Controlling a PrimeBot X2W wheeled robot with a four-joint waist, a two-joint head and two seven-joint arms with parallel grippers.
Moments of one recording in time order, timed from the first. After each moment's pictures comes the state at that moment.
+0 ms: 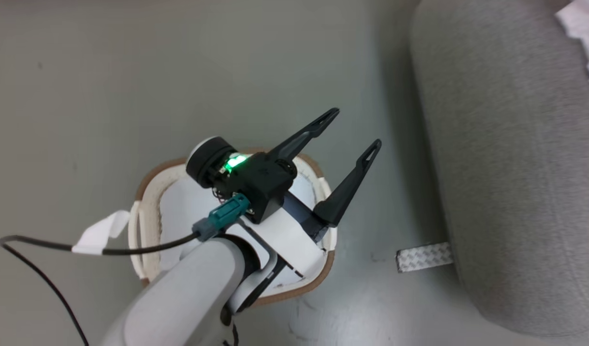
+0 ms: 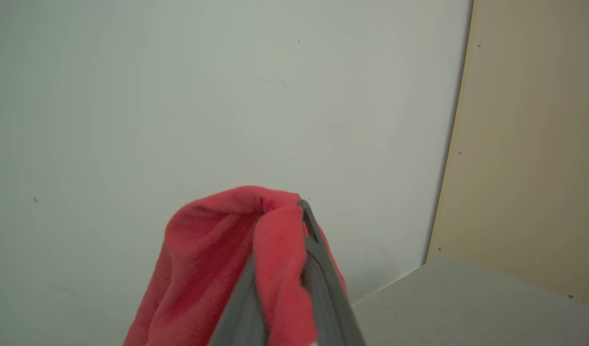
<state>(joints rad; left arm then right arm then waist) -0.68 0.23 -0.68 -0.06 -0.34 -0.02 0.01 -1.24 -0.31 -0.62 0.51 -0.05 0.13 -0.04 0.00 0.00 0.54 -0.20</state>
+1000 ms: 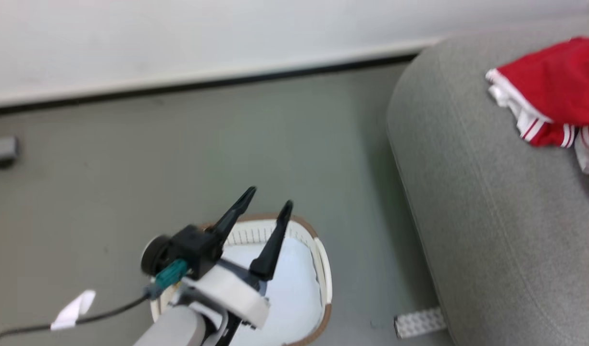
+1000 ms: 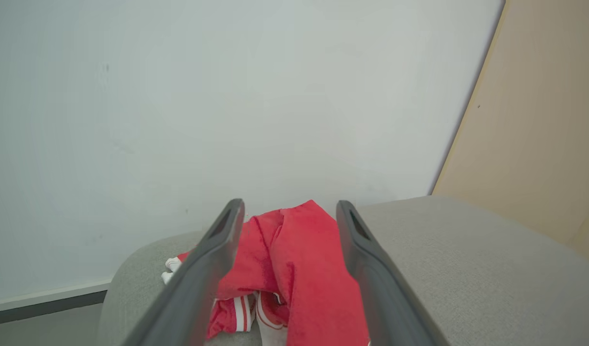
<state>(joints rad) -0.40 0.28 -0.60 0.07 -0.44 0.09 -0.17 -0.62 -0.05 -0.57 0.46 -0.18 0.13 -0.25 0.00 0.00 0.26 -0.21</state>
